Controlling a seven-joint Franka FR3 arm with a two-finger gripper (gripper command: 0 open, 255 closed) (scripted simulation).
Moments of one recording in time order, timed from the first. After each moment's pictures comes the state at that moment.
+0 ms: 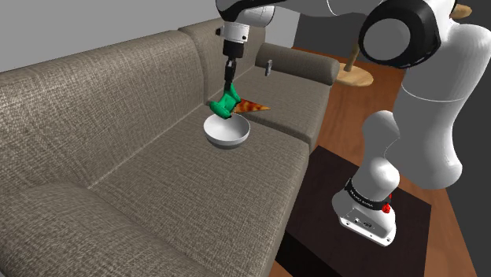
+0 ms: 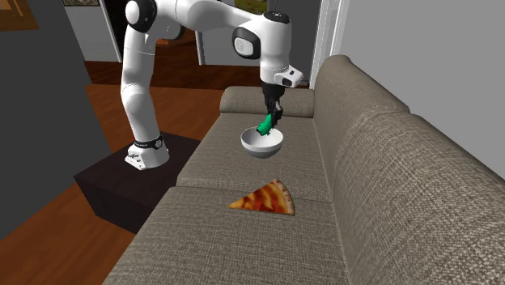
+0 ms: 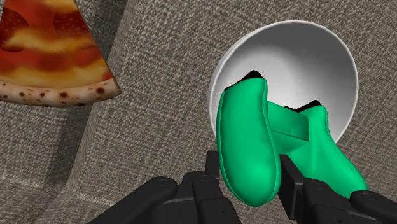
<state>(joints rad) 0.95 0.33 -1.04 -1.73 0.52 1.78 -0.85</state>
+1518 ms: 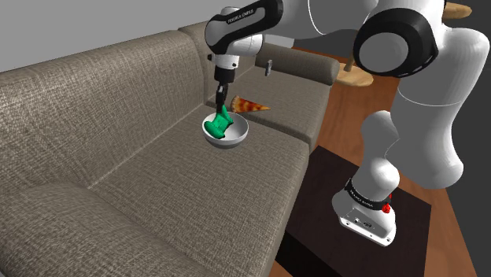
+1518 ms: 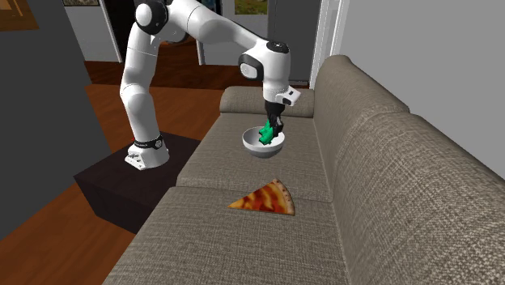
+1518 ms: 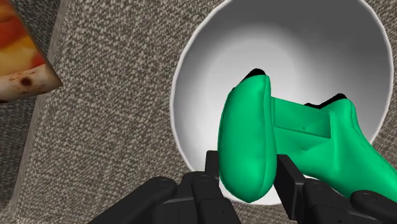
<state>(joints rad) 1.00 0.38 -0.98 -1.87 0.60 1.97 -0.84</state>
